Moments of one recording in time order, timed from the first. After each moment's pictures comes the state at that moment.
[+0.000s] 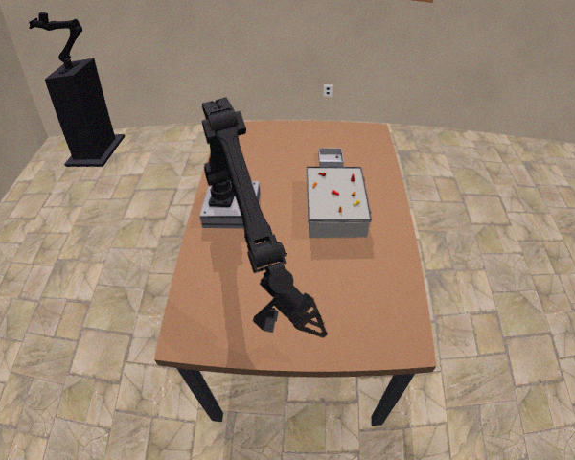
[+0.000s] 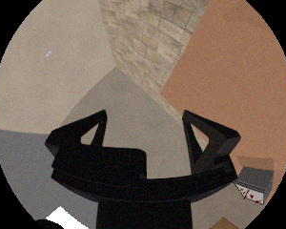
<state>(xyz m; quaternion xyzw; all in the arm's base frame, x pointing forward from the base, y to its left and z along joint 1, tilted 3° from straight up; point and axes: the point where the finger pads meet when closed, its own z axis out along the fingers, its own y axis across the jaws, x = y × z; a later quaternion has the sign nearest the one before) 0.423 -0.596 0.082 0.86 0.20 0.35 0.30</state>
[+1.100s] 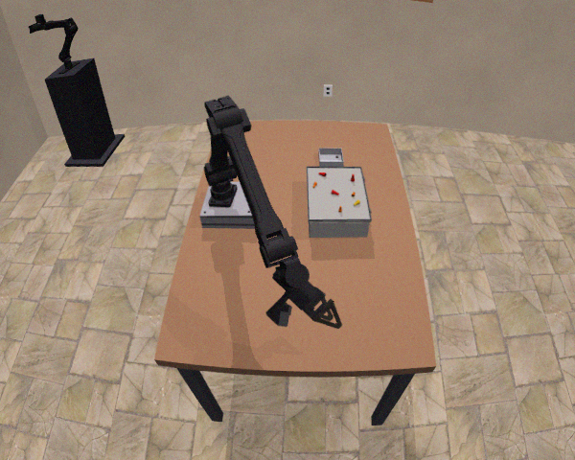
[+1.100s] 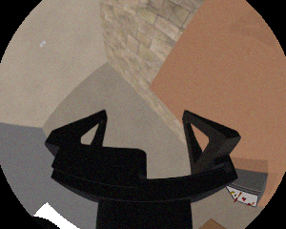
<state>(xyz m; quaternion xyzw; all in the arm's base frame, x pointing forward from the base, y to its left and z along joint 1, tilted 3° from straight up) 0.451 -0.567 0.079 0.86 0.26 0.33 0.29</state>
